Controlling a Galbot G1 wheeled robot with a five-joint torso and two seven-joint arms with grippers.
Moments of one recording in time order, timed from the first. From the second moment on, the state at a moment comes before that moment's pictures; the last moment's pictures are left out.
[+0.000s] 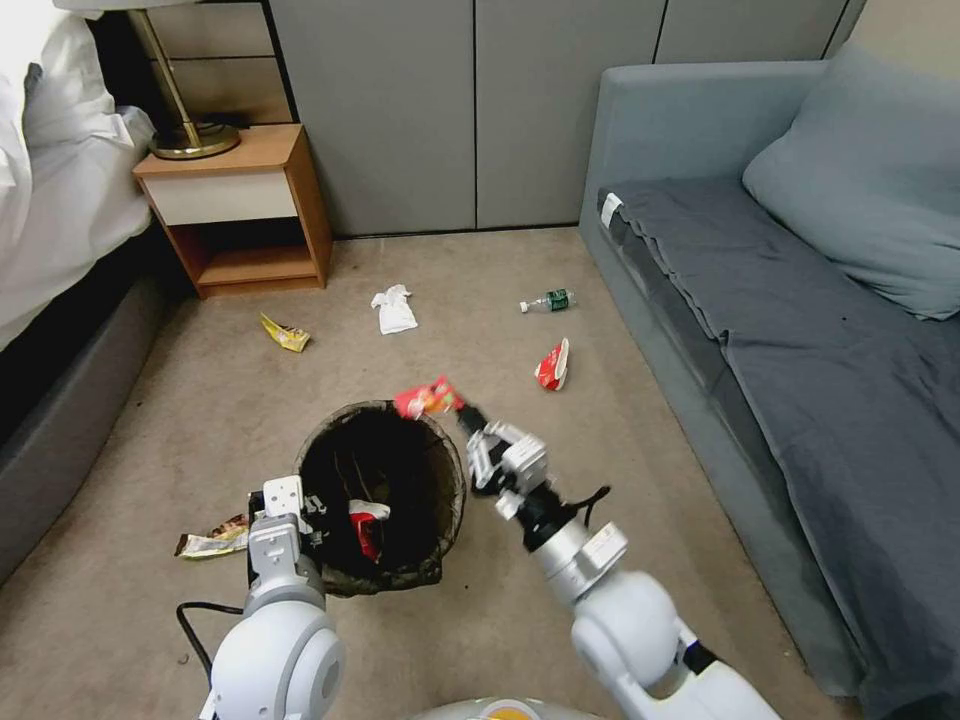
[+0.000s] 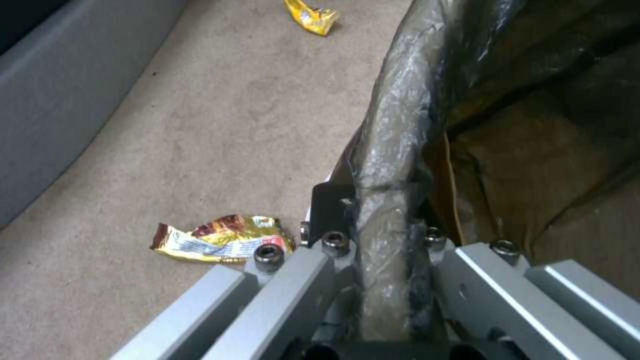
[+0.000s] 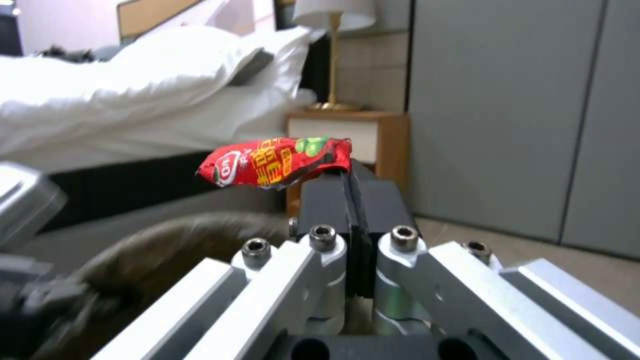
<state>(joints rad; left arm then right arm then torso) 1.60 -1.41 -0.42 -2.25 -0.24 0.60 -0.61 -1.29 1.24 -0.08 1.94 0.13 0.22 -0.05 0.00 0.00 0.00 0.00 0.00</state>
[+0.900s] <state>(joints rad) 1.61 -1.42 -0.40 -2.27 -0.23 0.60 -0.61 -1.22 1.26 -0.18 1.78 0.10 0.20 -0.02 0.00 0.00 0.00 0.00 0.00</state>
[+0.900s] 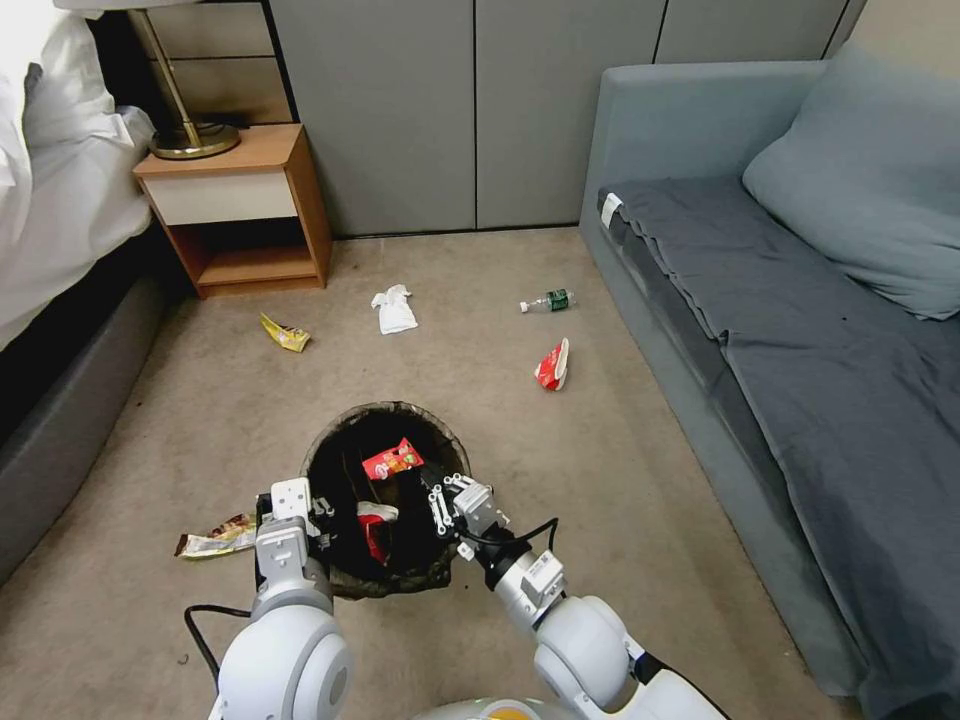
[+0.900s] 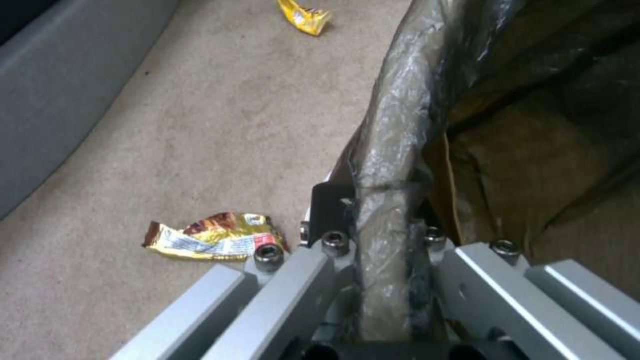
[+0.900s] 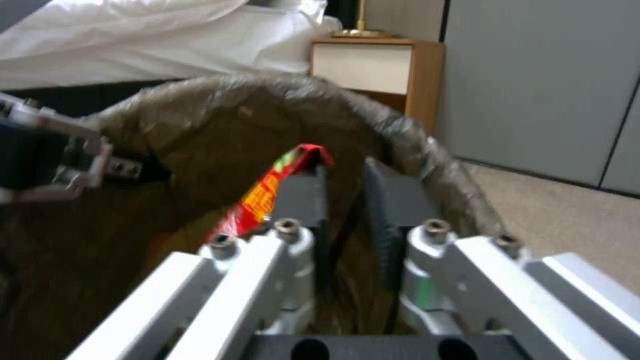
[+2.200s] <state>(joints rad) 1.61 -1.42 -0.39 -2.27 -0.22 0.60 -0.60 -1.11 1.20 -0.30 2.08 0.90 -0.56 0.52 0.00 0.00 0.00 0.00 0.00</state>
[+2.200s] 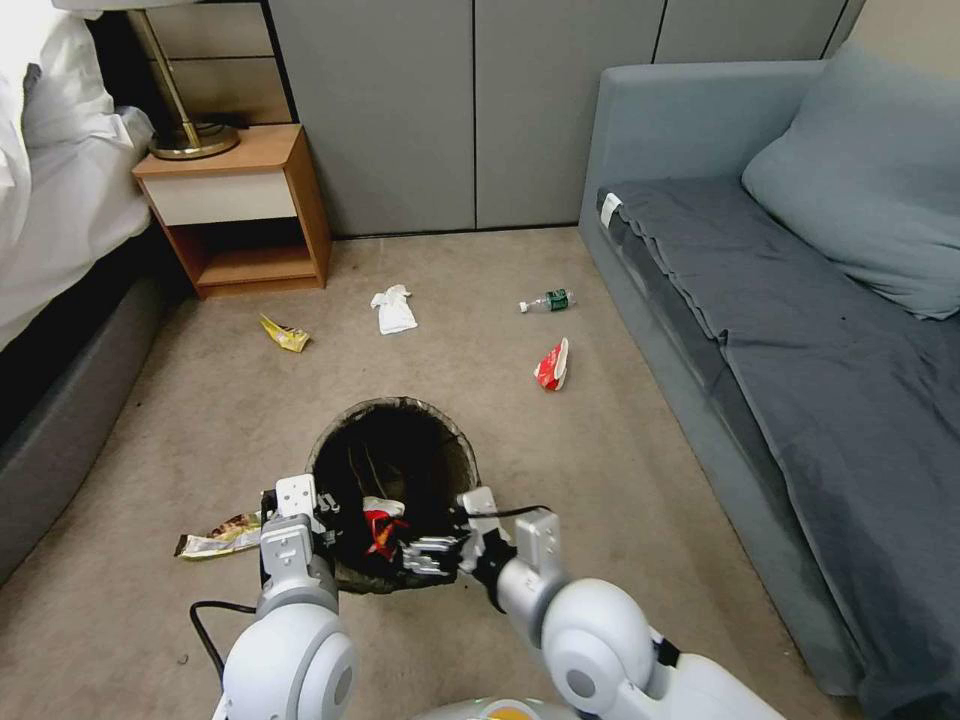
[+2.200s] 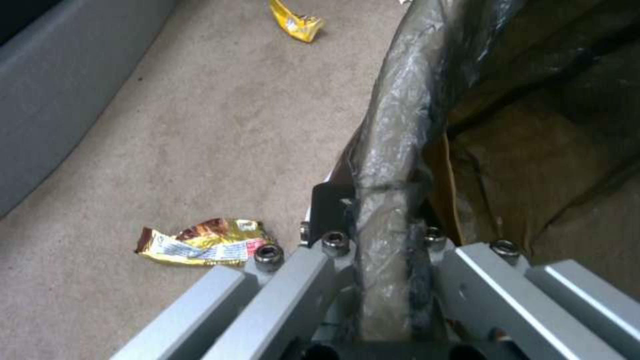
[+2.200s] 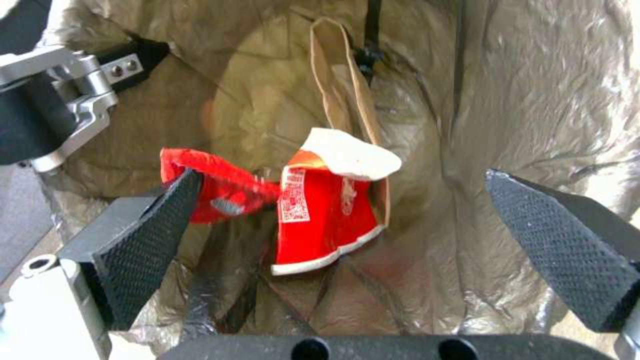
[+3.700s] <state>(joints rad) 1.62 -1.42 -0.39 -2.29 -0.20 0.59 -0.59 -1.16 1.34 -0.09 2.08 1.02 -0.64 0.78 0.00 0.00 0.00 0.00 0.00</state>
